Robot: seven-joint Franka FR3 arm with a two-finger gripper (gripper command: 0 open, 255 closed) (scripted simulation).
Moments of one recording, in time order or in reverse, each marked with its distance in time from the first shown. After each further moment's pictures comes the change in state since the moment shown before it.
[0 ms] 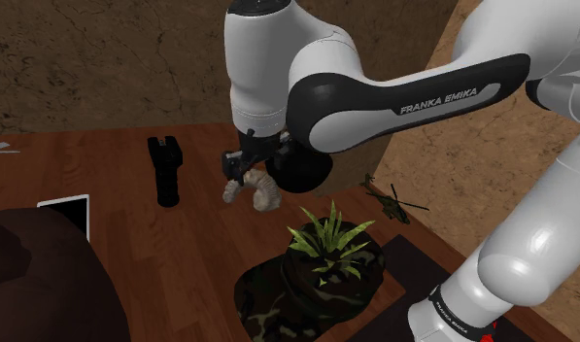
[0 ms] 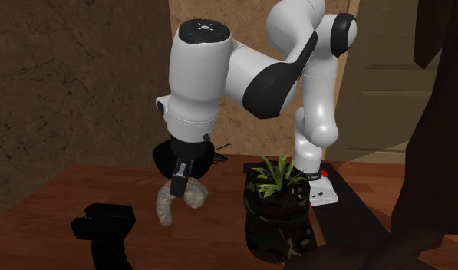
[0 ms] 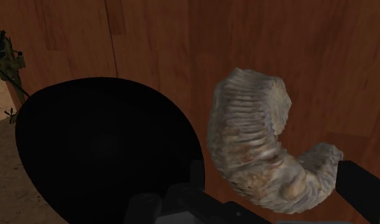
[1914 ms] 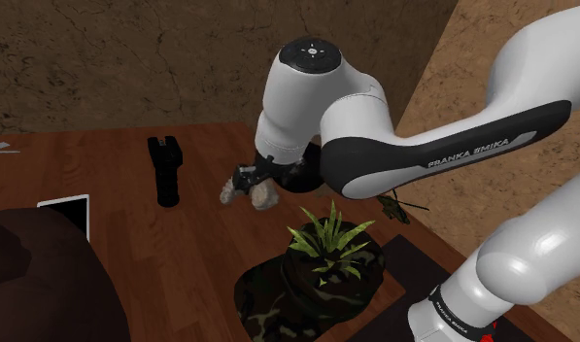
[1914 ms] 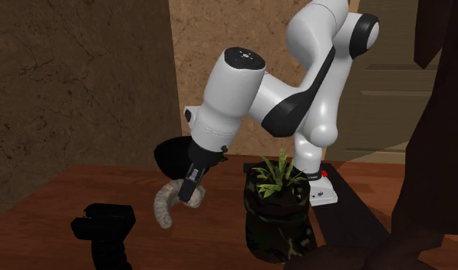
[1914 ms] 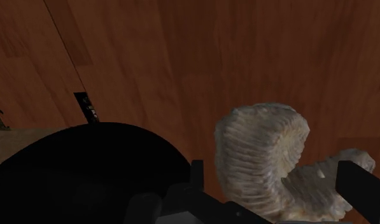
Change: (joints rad) arm -0.033 -0.202 -0.015 -0.286 0.053 0.323 0.147
